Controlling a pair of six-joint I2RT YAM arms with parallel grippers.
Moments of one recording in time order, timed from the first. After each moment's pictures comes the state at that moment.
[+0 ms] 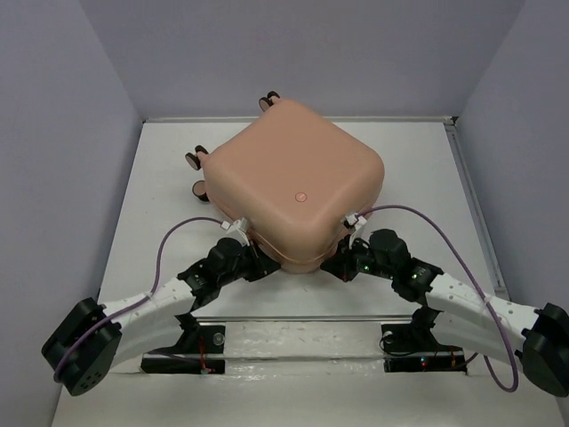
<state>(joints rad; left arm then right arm) -0.75 0.92 0.21 0.20 0.10 -0.99 0.74 0.90 0.38 0.10 -0.32 0.41</state>
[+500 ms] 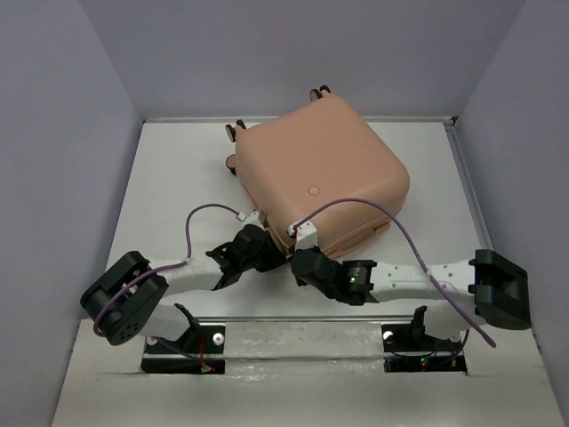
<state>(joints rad) -0.80 1.35 0.41 0.27 0.03 -0.99 1.28 1.33 0.76 -0.08 0.48 0.53</state>
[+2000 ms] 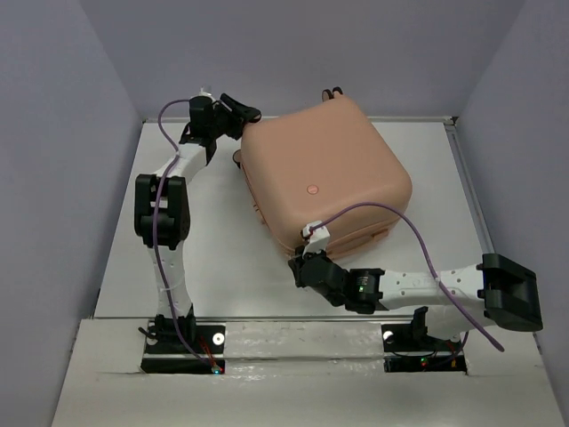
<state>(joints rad) -0.13 2.11 1.66 0.20 0.44 -1.08 1.34 1.32 0.70 0.09 0.62 0.66</state>
